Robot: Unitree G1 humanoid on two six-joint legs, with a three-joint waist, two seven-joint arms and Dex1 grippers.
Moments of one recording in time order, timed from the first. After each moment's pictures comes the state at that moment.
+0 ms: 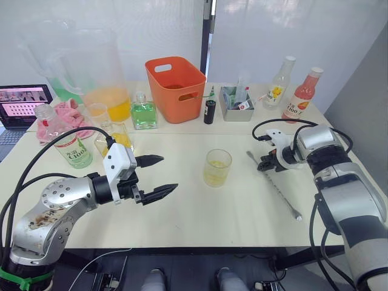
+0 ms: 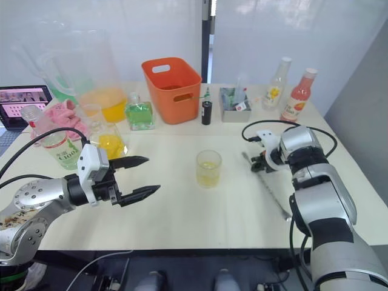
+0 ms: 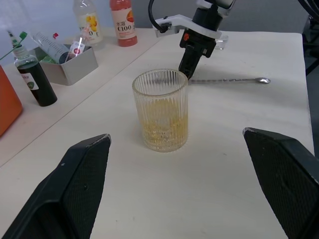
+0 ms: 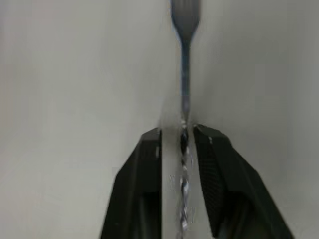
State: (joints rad) left arm -0.22 0.77 0.18 -0.53 -0.63 0.58 -0.86; right arm -1.25 -0.59 0.33 1.00 0.09 1.07 0.85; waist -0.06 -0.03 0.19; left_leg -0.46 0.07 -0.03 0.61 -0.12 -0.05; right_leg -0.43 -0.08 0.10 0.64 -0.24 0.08
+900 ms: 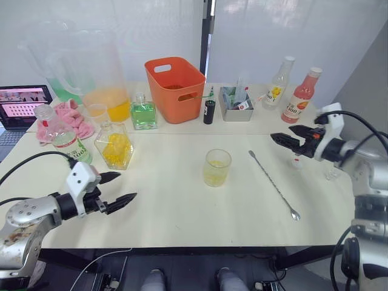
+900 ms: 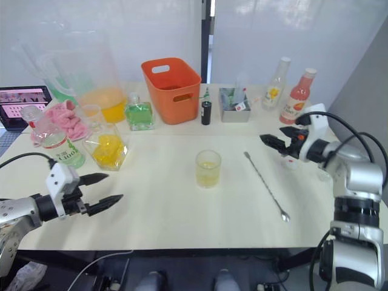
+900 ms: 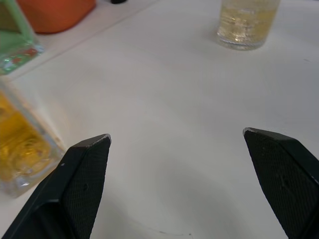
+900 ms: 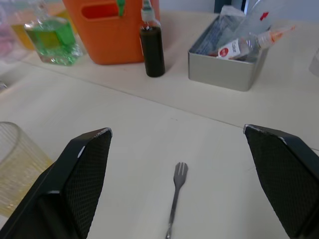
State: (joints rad) left arm 0.04 0.80 0.37 -0.23 -0.47 0.33 -0.92; right arm -0.62 -0.70 -0.36 0.21 0.40 0.62 0.88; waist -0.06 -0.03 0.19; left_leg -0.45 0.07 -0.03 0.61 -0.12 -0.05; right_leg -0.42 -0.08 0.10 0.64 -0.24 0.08
